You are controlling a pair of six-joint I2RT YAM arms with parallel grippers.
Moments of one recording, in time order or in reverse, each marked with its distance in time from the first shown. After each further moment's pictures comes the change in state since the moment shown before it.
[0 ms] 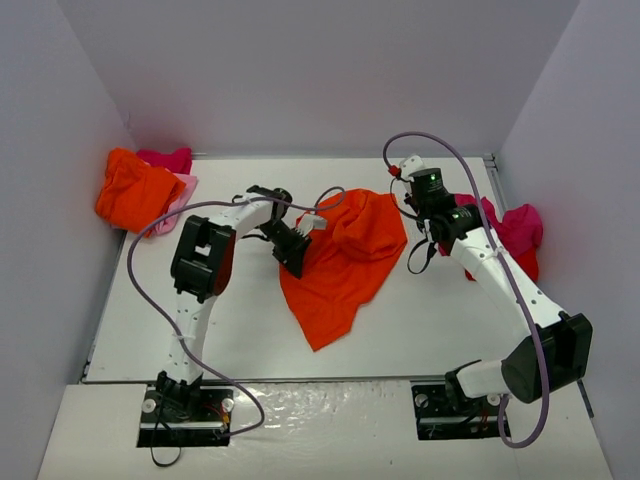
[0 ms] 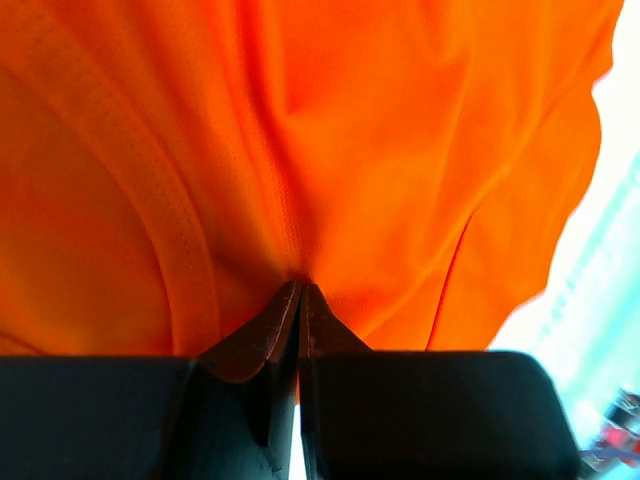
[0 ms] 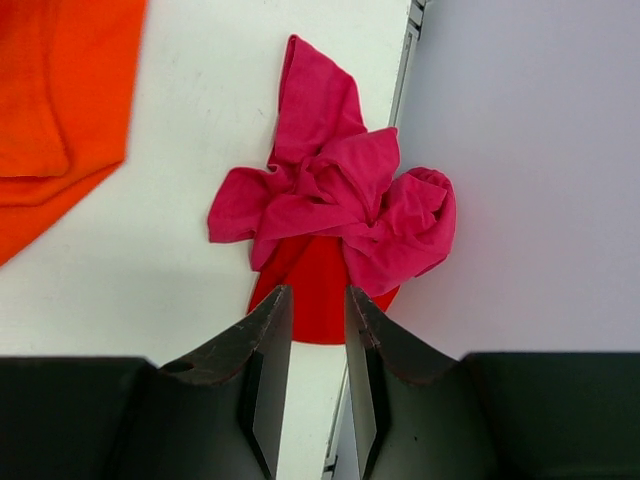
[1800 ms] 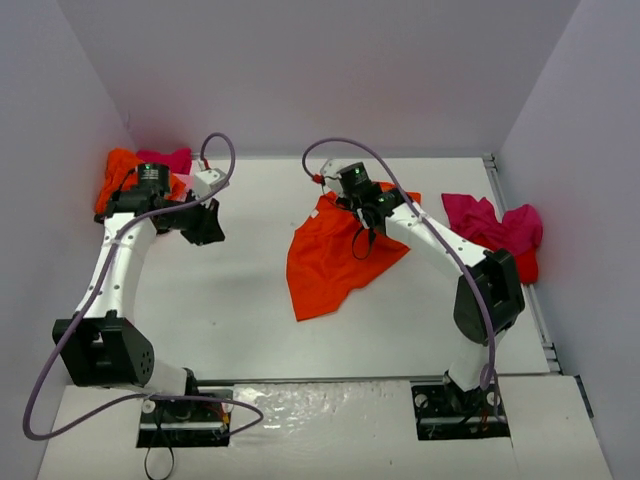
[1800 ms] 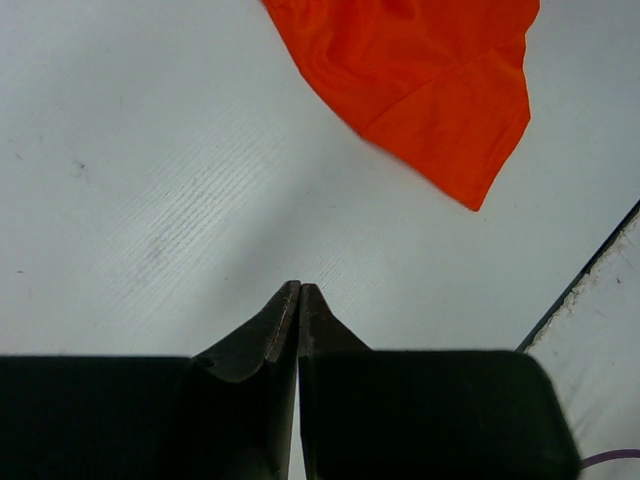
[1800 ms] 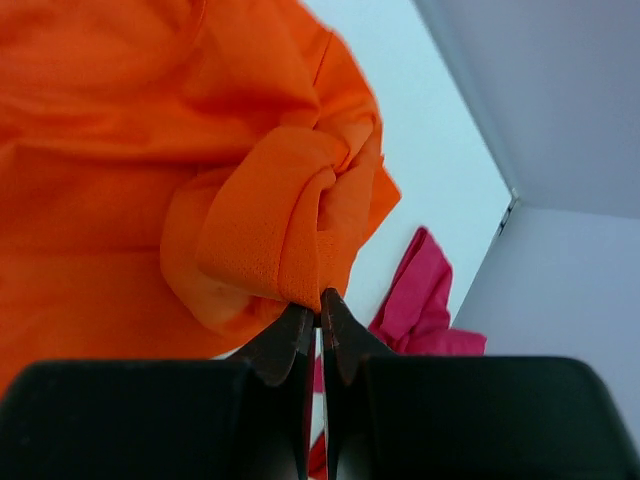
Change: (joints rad) left arm 0.431 -0.892 -0.424 0.045 -0.037 0.026; right arm 0.216 0.407 0.245 0.148 -0.113 -0.117
